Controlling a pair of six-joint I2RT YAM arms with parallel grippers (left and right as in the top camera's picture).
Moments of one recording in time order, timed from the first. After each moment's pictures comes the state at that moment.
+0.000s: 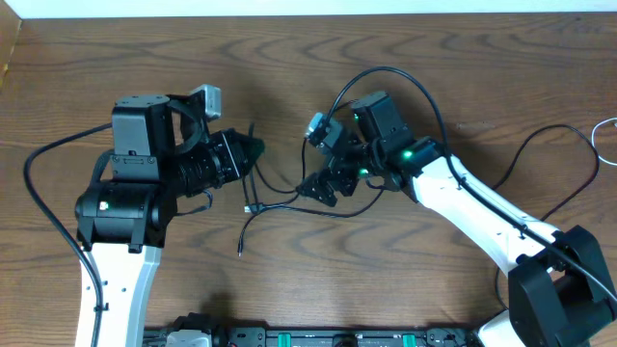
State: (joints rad) left arm -0.07 1.13 1.25 -0.91 0.64 -0.46; right arm 0.58 1.68 1.15 -0.33 -0.67 -0.23
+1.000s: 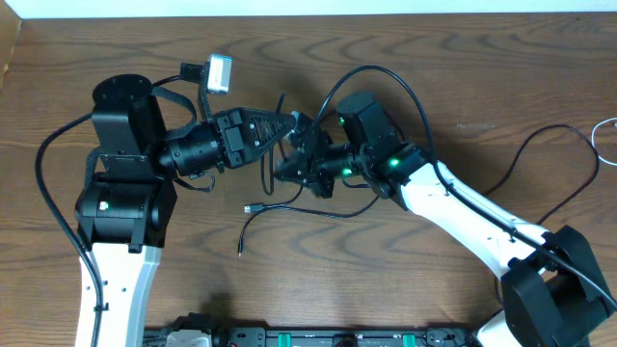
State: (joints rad) left arm -0.07 1.13 1.25 -0.53 1.09 -0.68; right arm 0.64 1.69 1.15 -0.10 -0.83 -0.09
